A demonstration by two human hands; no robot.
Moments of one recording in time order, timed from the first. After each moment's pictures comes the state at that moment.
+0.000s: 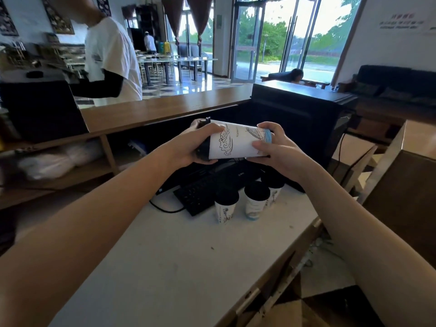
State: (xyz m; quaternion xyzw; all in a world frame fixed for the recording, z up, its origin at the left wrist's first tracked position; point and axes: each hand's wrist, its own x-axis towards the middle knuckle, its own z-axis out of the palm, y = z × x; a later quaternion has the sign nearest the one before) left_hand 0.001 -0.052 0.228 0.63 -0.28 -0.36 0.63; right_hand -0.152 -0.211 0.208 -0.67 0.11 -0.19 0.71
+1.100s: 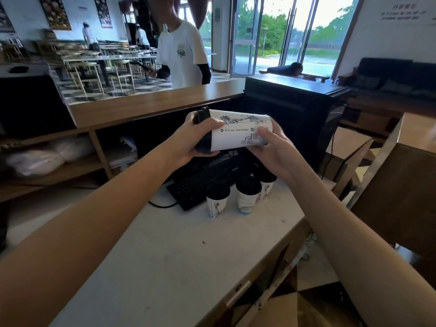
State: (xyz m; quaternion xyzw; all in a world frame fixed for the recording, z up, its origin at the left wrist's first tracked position) left_hand -0.037 -0.065 0.229 0.60 -0.29 -0.32 0.67; right_hand -0.165 -0.224 0.192 -0.48 0.03 -0.24 0.84
